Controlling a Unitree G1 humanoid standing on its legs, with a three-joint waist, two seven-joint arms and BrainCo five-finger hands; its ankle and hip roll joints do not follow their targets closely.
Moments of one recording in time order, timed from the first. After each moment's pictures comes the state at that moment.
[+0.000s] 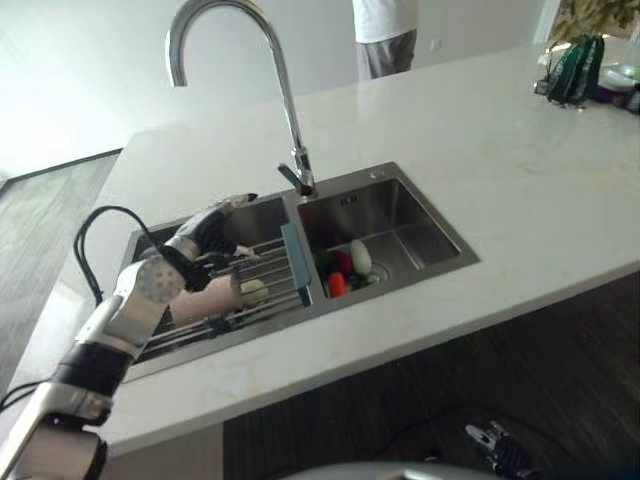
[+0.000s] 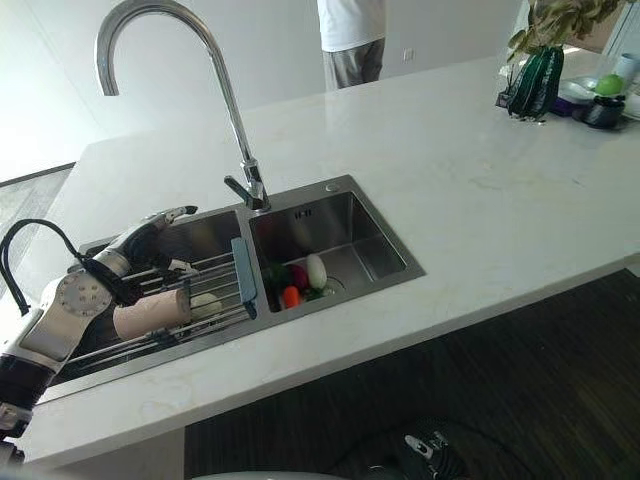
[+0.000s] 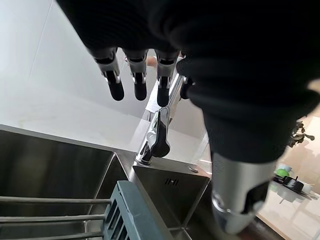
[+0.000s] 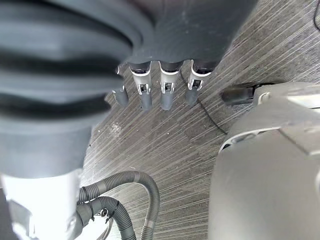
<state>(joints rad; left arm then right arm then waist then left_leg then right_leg) -0.33 0.88 -0.22 0.21 0.13 -0.07 -0.17 0.22 -0.34 0.07 0.89 0.47 -0.12 0.26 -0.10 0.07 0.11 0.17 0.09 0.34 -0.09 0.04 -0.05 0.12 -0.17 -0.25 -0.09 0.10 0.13</state>
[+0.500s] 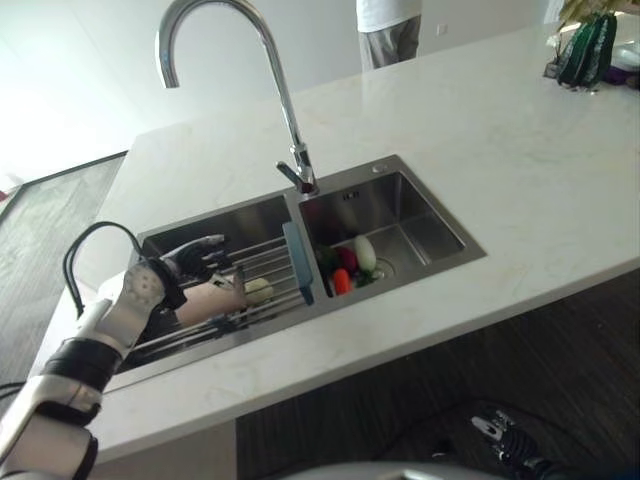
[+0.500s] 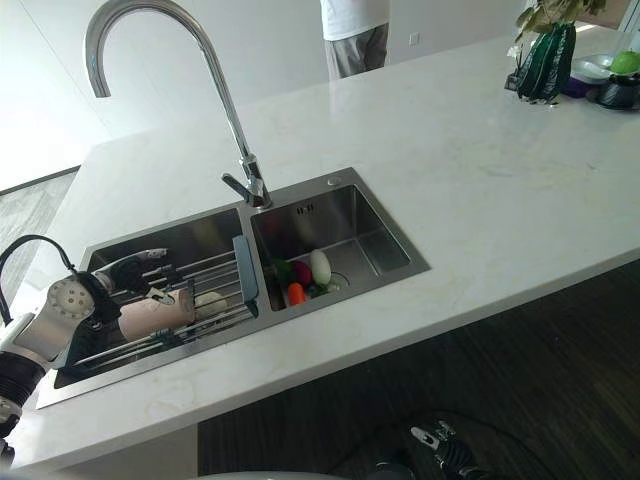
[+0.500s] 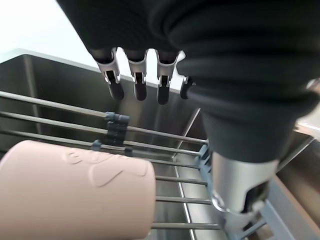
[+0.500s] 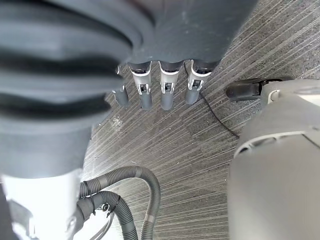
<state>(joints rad) -0.36 0.92 -0.29 0.41 0.13 0.08 -0.36 0.21 -0.40 0.07 0.84 0.47 -0.09 0.27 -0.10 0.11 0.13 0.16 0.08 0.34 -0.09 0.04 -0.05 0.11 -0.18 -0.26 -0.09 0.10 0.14</state>
